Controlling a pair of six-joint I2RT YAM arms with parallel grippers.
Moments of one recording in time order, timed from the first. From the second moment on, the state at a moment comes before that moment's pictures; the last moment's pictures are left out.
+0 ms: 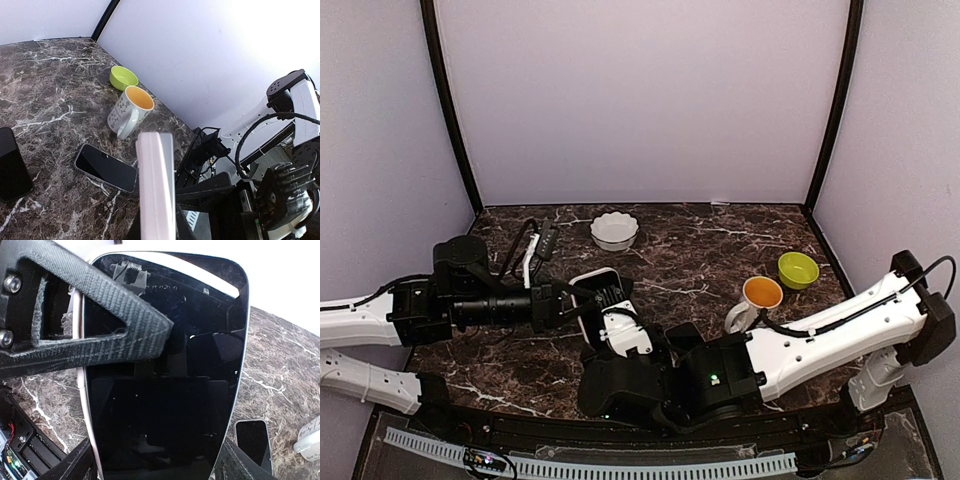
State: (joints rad) left arm -1.06 0.93 0.69 0.00 0.15 -0.62; right arm 1.68 1.78 1.43 -0.48 1.00 0.76
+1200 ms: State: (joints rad) left arm -1.09 0.83 0.62 0.07 0.58 -0.36; right arm 1.39 1.33 0.93 0.31 -0.15 0.40
